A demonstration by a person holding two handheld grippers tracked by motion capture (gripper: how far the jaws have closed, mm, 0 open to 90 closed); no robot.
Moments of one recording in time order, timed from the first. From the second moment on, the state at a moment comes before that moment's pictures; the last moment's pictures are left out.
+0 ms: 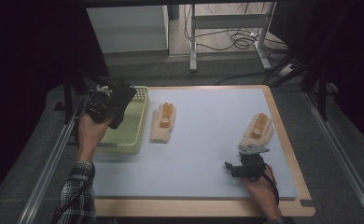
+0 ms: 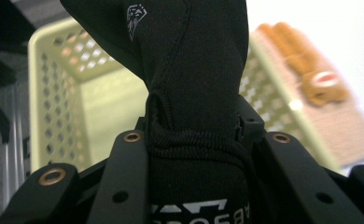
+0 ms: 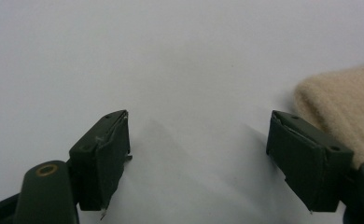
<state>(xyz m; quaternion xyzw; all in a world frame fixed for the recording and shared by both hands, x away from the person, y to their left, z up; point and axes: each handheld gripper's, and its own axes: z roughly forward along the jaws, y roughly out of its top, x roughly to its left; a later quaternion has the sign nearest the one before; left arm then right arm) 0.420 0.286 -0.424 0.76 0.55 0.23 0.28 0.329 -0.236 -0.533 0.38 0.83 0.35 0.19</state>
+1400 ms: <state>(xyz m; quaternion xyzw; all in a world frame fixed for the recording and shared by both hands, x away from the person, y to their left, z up) 0.460 0.312 -0.486 0.76 0.60 0.18 0.19 0.329 -0.236 -0.533 0.38 0.83 0.35 0.19</state>
